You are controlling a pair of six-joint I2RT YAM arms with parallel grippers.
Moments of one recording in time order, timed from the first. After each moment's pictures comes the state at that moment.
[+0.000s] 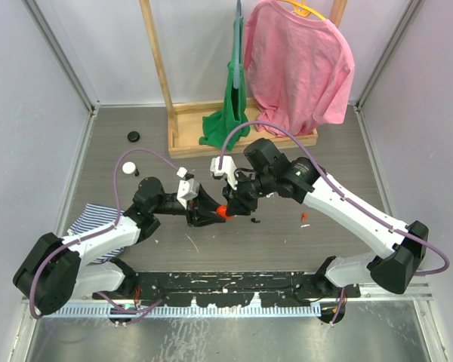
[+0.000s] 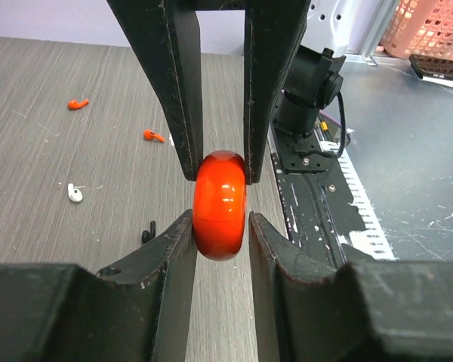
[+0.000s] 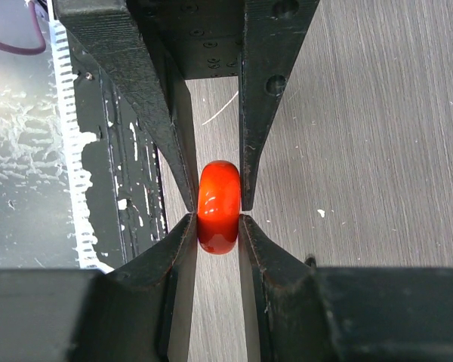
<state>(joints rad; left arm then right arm) -0.64 1.18 0.46 0.76 1.02 -0.12 0.82 1.33 1.32 -0.83 -0.54 -0.33</state>
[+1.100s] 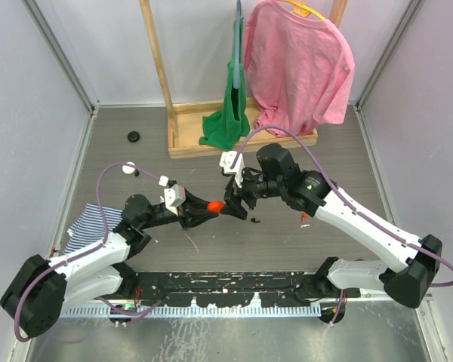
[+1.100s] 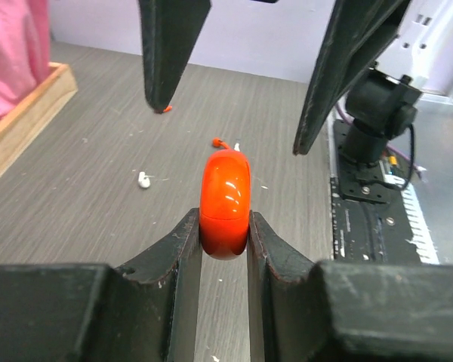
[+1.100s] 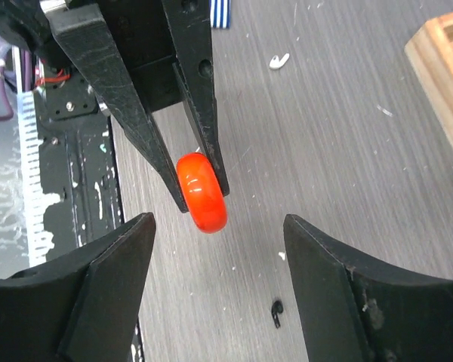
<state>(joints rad) -0.63 1.00 0.30 0.83 0.76 -0.14 0.82 1.20 1.17 -0.54 -0.49 -0.26</state>
